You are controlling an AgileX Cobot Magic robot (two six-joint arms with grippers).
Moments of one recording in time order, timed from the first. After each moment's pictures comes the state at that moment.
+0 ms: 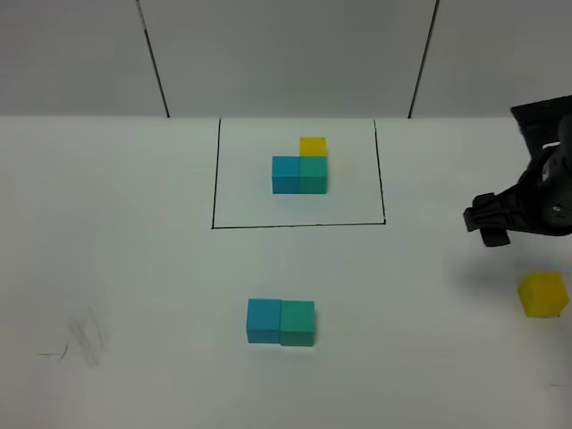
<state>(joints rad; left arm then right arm) 0.01 0.00 -0.51 0.03 1.07 -0.02 0.24 1.64 -1.12 -0.28 0.79 0.31</state>
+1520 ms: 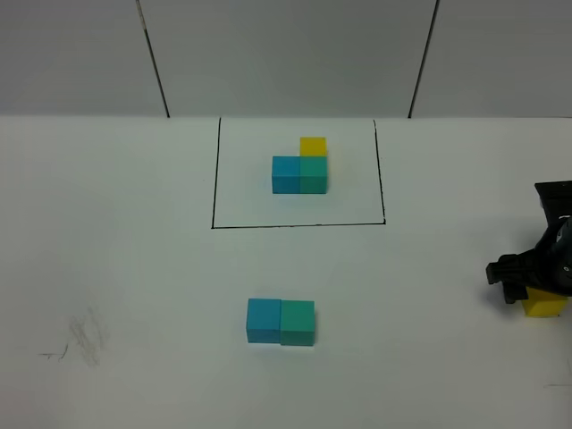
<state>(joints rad) 0.01 0.00 -0.51 0.03 1.07 -0.02 0.05 1.86 -0.96 -0.20 0.51 0.23</state>
